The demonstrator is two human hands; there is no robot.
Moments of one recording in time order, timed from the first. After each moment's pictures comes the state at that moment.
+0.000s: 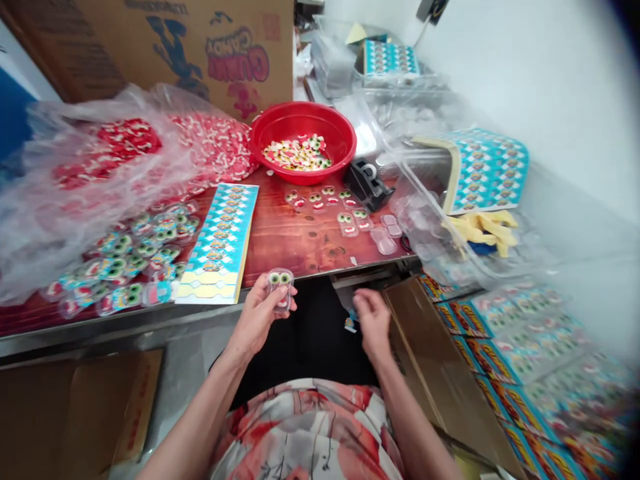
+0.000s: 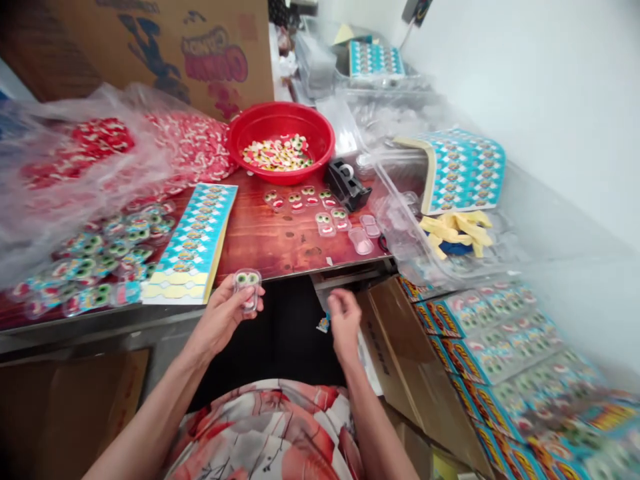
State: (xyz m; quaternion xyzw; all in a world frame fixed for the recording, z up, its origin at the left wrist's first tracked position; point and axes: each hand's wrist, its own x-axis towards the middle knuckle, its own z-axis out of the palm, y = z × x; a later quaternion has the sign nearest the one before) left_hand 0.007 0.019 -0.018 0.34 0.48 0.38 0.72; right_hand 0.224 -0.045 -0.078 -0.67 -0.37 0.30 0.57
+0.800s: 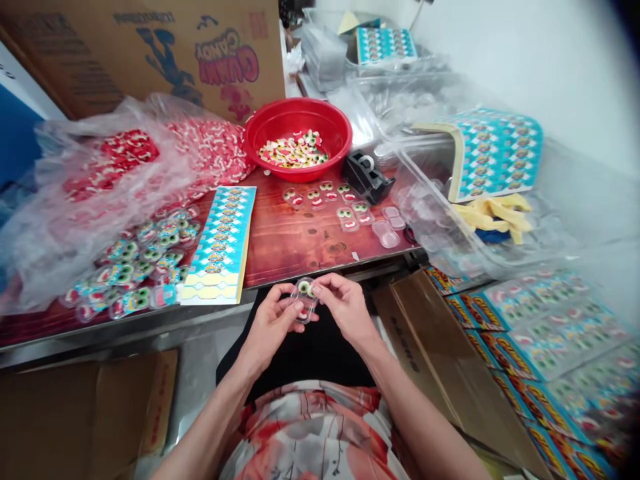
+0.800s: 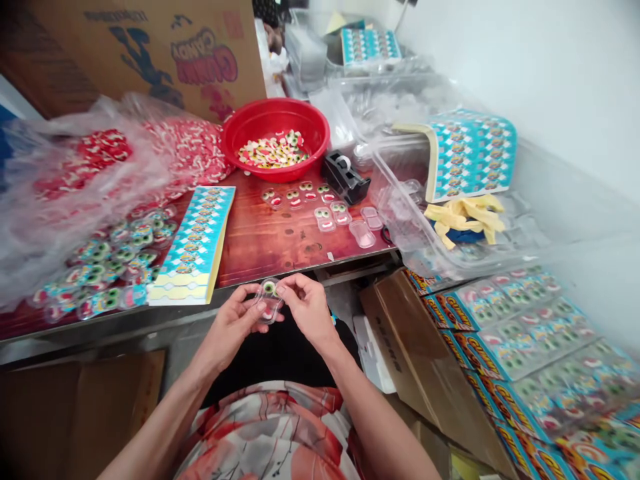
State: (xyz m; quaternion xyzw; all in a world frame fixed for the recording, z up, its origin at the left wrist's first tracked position) left_hand 0.015 -0.005 -0.010 0.43 0.46 0.29 0.72; right_hand 0.175 -0.018 -0.023 -0.54 -0.39 0.51 0.54
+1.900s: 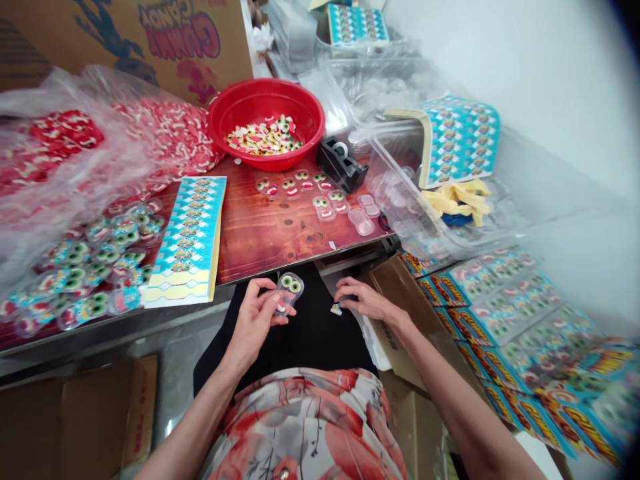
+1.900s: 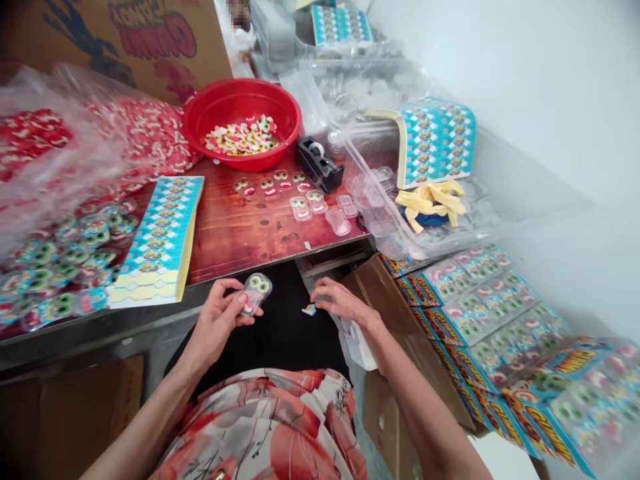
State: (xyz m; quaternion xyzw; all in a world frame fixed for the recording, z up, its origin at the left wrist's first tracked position) left_hand 0.026 -0.013 -0.030 0.43 0.49 0.33 0.69; right_hand 0.323 -0.057 -0.110 -0.55 -0.70 0.42 0.18
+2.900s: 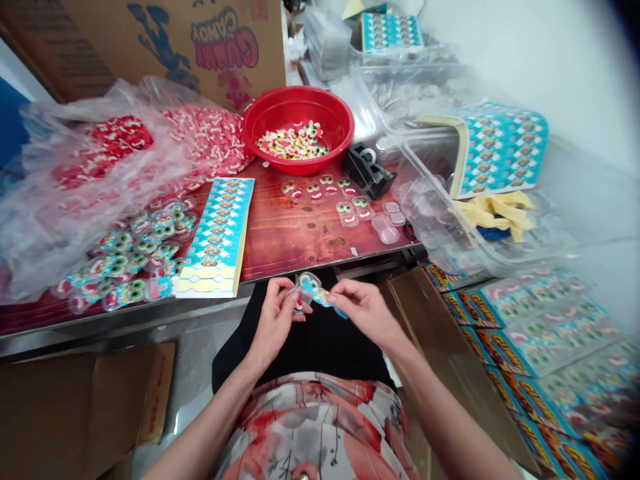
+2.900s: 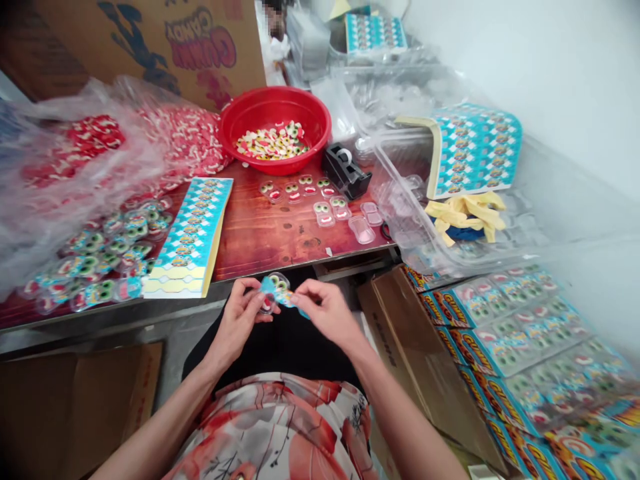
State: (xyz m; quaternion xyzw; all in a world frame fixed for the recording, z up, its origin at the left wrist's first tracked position) left_hand 0.029 -0.013 -0.028 0.43 0.50 0.35 0.66; right_hand 0.220 -0.040 -0.009 -0.58 -0.49 0.51 0.41
